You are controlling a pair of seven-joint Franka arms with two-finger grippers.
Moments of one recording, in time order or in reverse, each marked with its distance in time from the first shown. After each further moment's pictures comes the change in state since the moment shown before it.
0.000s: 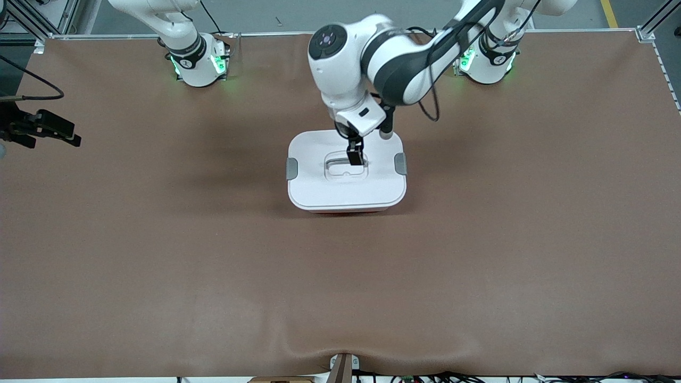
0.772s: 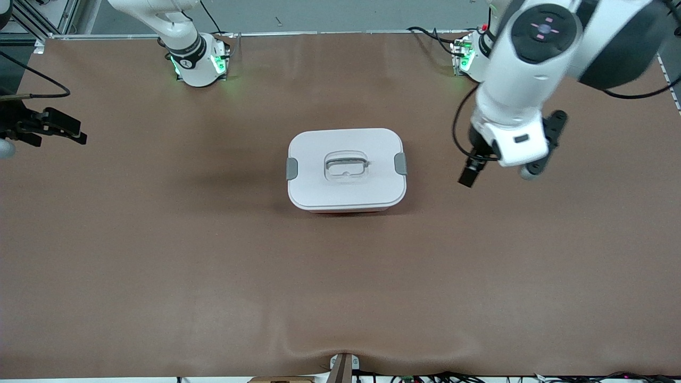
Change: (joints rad) left arm 0.459 -0.194 0.003 0.029 -0.138 -0.149 0.999; right arm 0.014 -0.001 0.001 0.002 0.000 -0.020 0.003
